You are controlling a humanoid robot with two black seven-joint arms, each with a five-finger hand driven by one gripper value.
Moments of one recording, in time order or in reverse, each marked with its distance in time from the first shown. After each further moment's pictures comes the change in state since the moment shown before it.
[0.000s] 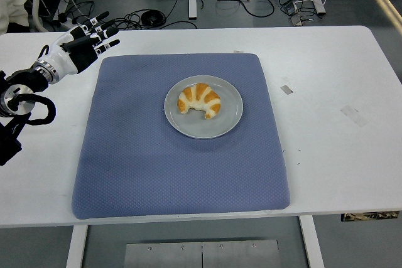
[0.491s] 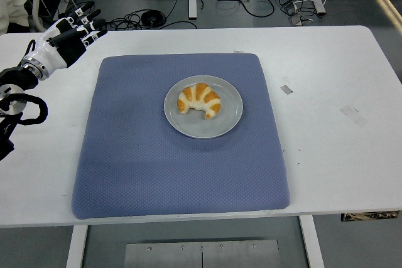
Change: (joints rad) left arm 0.007 0.025 -0.001 0.001 0.007 0.001 -0.071; right arm 0.000 0.000 0.000 0.000 0.000 0.000 0.000
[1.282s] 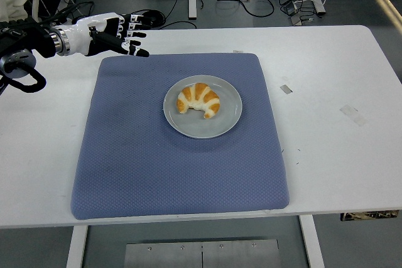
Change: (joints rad) left arm -0.347 0.010 0.664 -0.012 0.224 -0.120 -0.016; right arm 0.000 0.000 0.000 0.000 0.000 0.000 0.000
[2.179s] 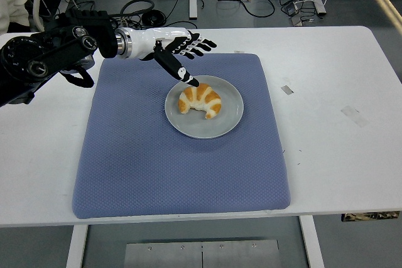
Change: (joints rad) left arm -0.092 -0.071 0.017 -0.247 0.310 0.123 0.014; right arm 0.000 0.000 0.000 0.000 0.000 0.000 -0.001
